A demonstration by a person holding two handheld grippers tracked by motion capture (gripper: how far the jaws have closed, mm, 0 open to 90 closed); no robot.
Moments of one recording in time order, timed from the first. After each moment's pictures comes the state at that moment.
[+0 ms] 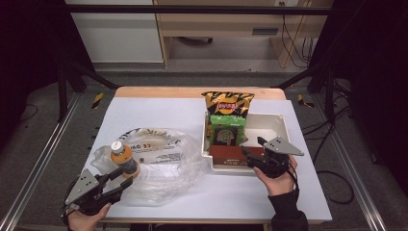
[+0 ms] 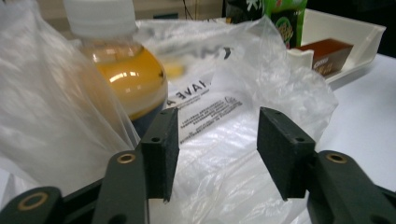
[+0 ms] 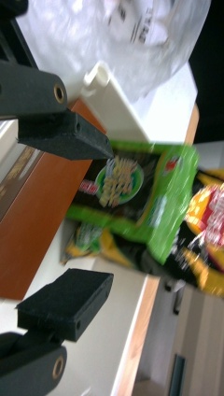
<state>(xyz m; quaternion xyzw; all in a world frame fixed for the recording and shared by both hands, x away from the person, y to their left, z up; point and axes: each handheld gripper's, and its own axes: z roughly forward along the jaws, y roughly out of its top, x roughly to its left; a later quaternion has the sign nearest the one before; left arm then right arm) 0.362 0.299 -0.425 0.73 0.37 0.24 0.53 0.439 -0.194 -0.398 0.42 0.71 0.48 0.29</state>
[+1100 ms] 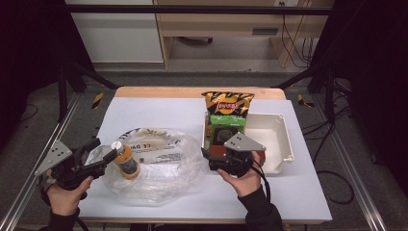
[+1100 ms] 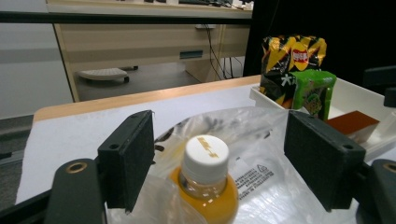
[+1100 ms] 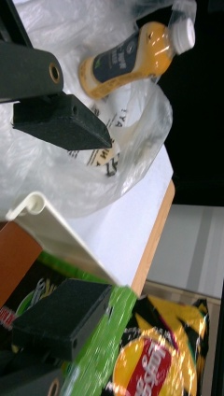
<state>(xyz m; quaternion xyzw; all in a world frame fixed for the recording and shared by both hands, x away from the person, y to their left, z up) 0.399 0.327 -0.358 0.67 0.40 0.28 0.56 0.438 -0.101 -0.376 0.34 0.74 0.53 0.24</state>
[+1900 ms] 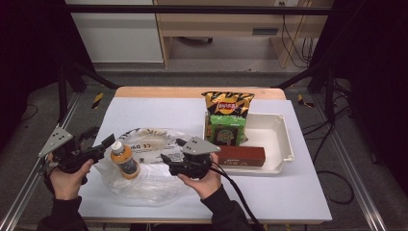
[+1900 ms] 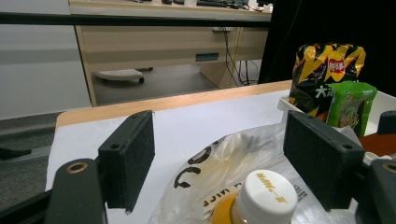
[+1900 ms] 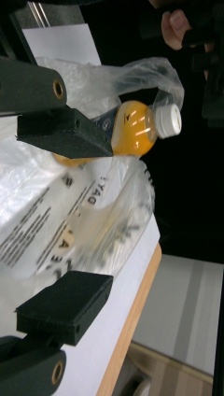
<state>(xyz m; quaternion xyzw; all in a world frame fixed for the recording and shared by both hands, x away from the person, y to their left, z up) 0.433 0.336 -0.357 0.66 0.42 0.29 0.55 0.440 -0.002 -0.387 0.27 0.75 0.57 0.18</state>
